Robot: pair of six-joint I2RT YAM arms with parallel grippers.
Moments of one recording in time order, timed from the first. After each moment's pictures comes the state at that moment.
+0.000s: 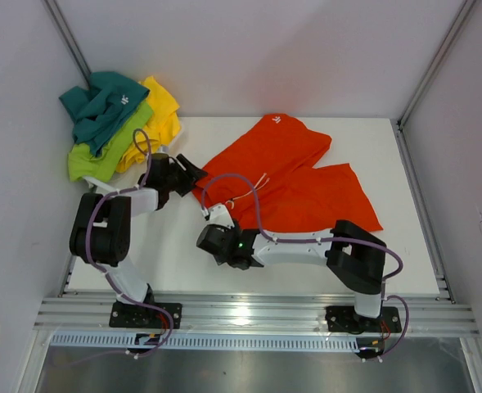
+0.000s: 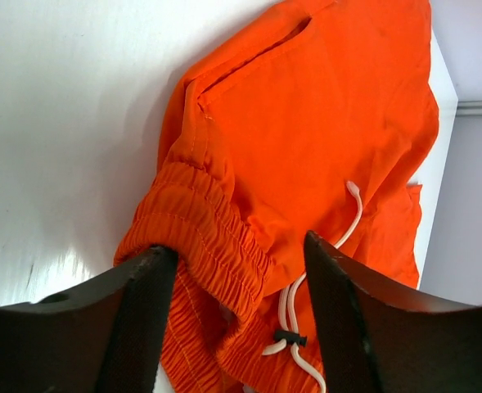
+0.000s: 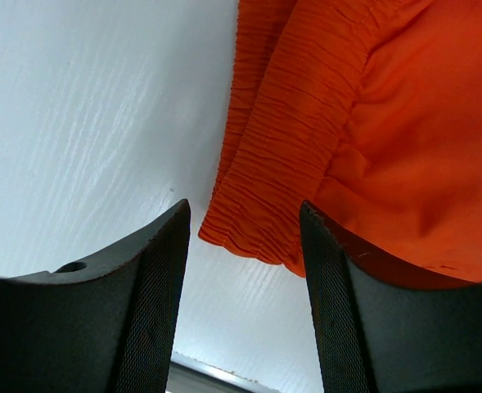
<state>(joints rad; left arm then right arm) -0.11 1.72 0.84 0.28 0.29 -0.87 1.26 1.87 1.27 -0.41 0.52 0.59</state>
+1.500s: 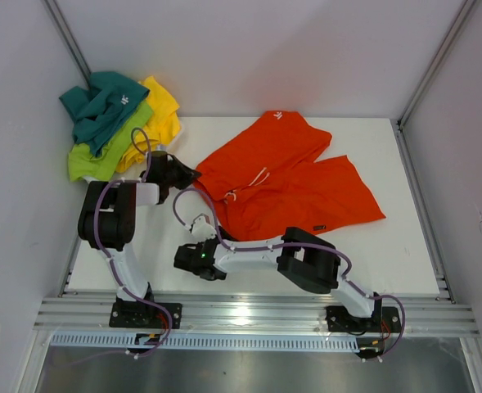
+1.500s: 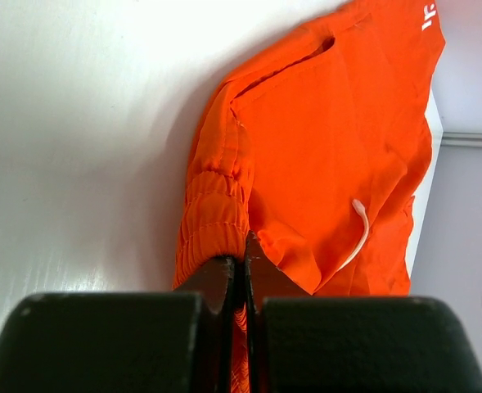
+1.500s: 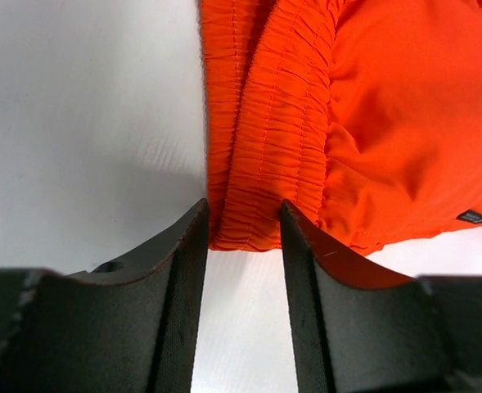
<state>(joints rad) -0.07 1.88 0.92 0.38 0.32 -0.92 1.34 2.23 1.63 -0.81 0.91 0.62</state>
